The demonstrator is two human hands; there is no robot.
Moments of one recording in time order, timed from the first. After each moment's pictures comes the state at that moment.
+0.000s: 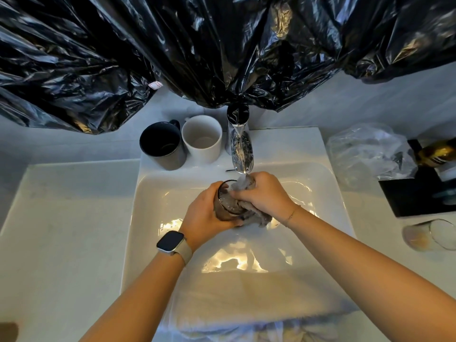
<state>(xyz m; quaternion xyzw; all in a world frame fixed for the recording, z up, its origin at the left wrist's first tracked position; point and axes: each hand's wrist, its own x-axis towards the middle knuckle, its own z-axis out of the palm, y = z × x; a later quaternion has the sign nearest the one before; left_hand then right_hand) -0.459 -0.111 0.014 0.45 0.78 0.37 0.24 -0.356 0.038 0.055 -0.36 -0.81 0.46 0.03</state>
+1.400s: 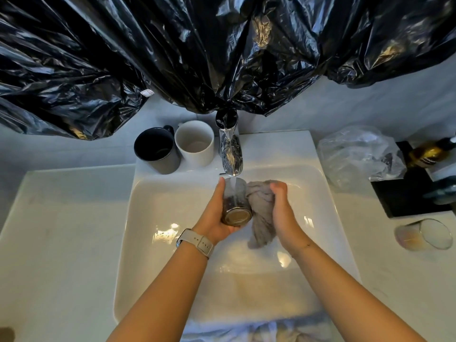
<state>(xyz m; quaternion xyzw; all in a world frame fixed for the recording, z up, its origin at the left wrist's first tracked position) -0.429 -0.060 0.018 -0.09 0.45 0.61 0.64 -0.306 0.019 0.049 -0.43 -0.51 0.72 0.21</state>
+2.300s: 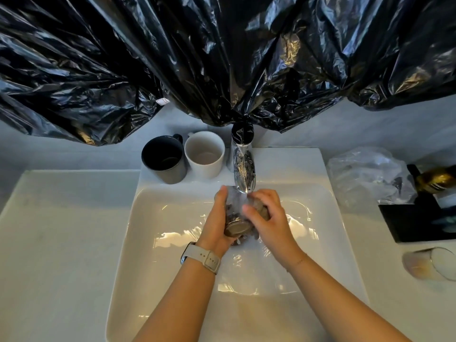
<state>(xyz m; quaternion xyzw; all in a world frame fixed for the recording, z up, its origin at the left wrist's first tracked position) -0.435 -0.059 0.015 -0.03 0.47 0.67 0.58 -0.333 0.013 0.049 -0.31 -0.70 0.60 0.23</state>
